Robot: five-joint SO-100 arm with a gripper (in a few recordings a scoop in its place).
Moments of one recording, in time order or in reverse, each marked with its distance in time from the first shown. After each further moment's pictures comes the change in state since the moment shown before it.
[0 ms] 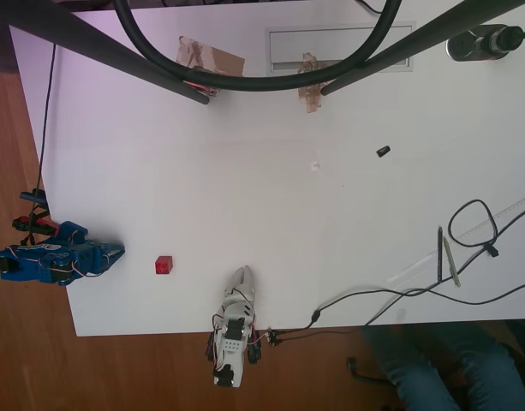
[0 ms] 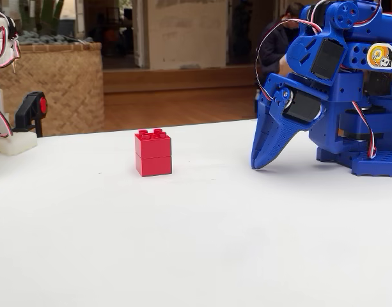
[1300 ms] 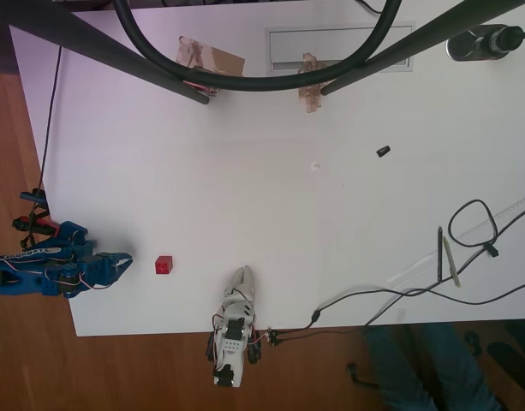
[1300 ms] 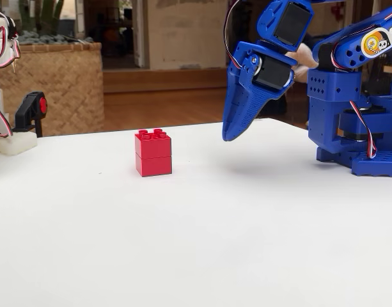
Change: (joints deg) arm 4.5 -40.2 -27.0 -17.7 -6.2
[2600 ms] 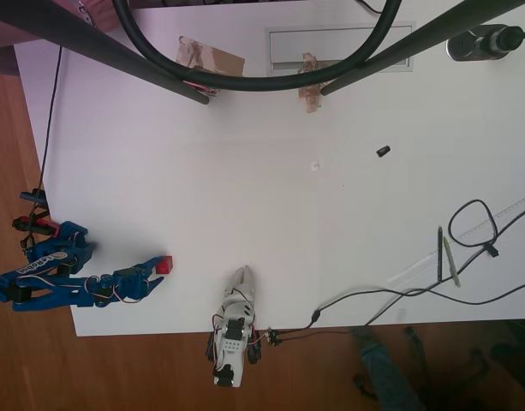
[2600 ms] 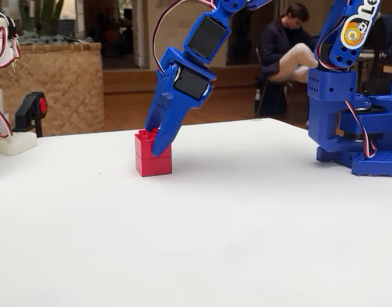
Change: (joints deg) arm 10.0 -37.6 -13.0 -31.5 -8.3
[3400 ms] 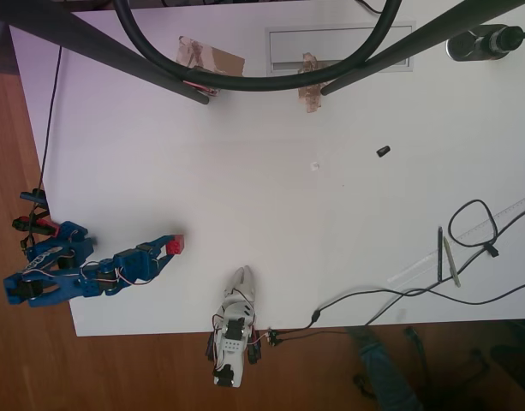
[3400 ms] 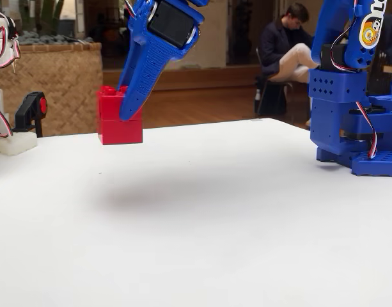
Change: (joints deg) arm -24.5 -12.2 -36.3 23.6 22.1
